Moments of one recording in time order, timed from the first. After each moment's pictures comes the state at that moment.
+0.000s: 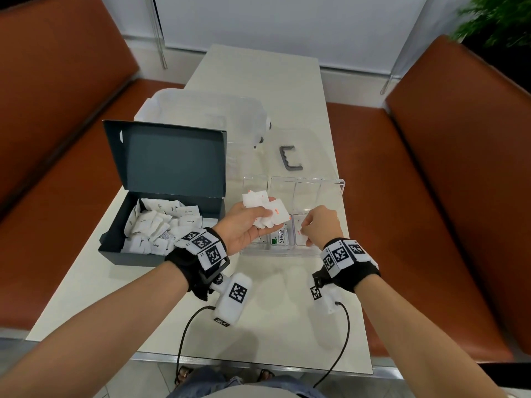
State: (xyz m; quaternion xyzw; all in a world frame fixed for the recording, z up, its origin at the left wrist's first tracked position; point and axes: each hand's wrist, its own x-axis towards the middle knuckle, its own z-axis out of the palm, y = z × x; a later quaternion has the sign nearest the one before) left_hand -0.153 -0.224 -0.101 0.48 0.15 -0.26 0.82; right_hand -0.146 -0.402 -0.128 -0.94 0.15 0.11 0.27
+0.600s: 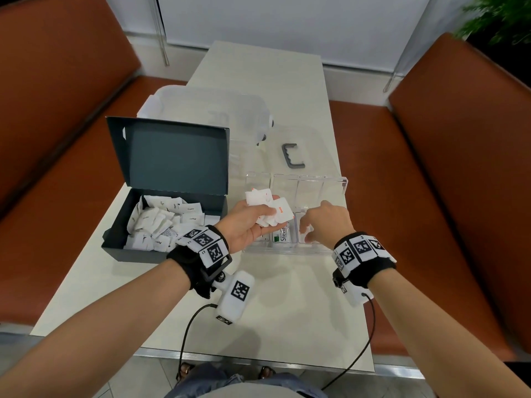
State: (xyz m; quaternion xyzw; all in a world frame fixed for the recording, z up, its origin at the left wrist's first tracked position) left_hand -0.155 -0.225 -0.099 0.49 0.15 -0.27 0.82; right_hand -0.142 -0.416 -0.119 -0.98 -0.13 0.12 -0.09
